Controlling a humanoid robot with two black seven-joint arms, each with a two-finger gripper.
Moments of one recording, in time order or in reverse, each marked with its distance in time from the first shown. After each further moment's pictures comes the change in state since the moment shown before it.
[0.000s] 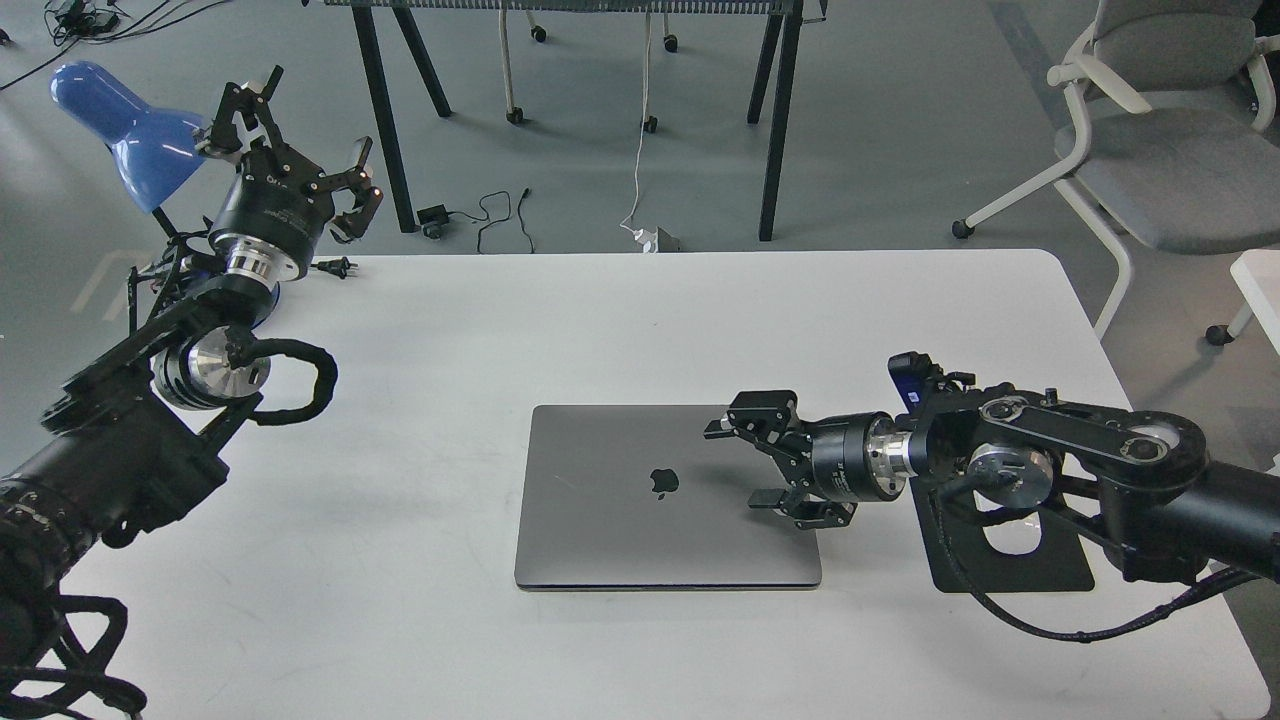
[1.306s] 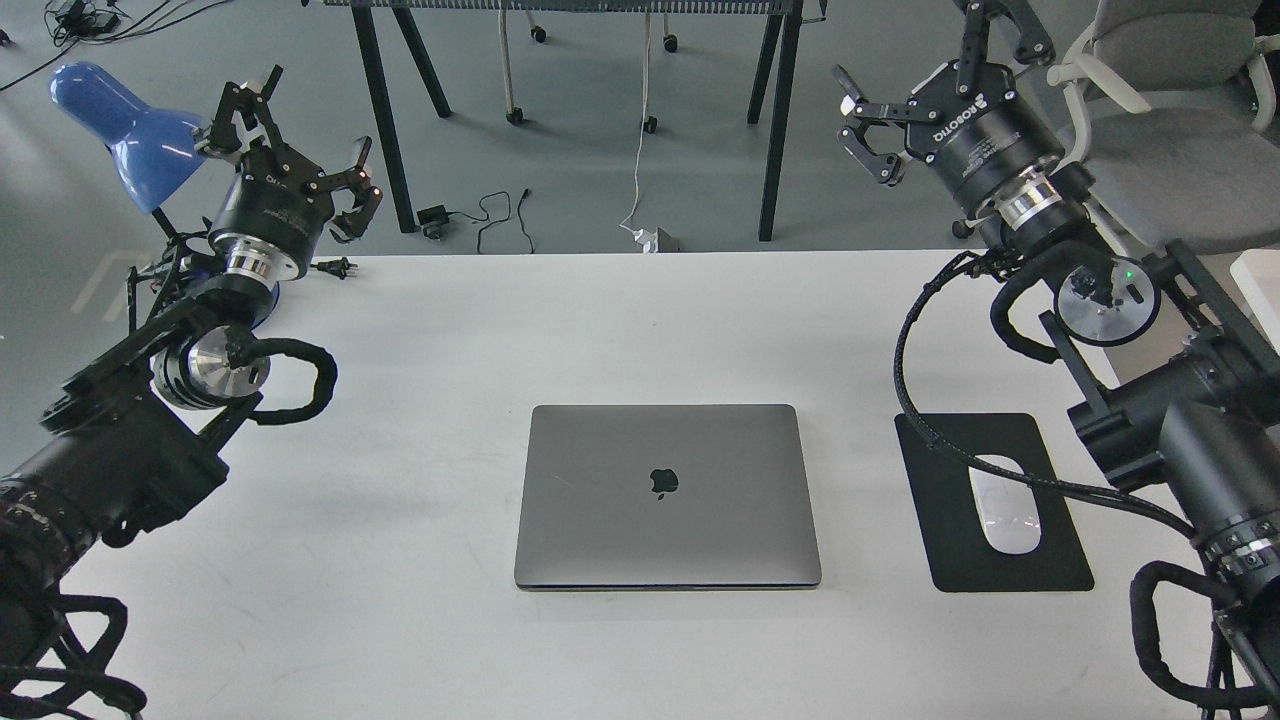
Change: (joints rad) left arm 0.000 0.000 -0.002 0.000 0.000 0.000 0.000; right arm -0.214 0.212 1.062 -0.149 0.196 0.049 0.115
